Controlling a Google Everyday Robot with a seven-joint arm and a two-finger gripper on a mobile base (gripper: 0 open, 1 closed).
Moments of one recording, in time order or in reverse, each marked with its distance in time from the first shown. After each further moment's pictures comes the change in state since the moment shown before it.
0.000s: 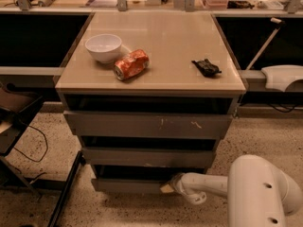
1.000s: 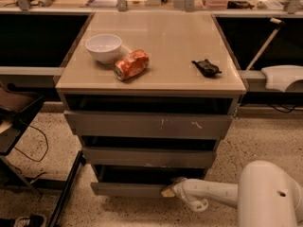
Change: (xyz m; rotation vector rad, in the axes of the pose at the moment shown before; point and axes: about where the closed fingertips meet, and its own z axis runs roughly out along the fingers) arm 0.015 0.008 -0.015 0.025 -0.006 -0.008
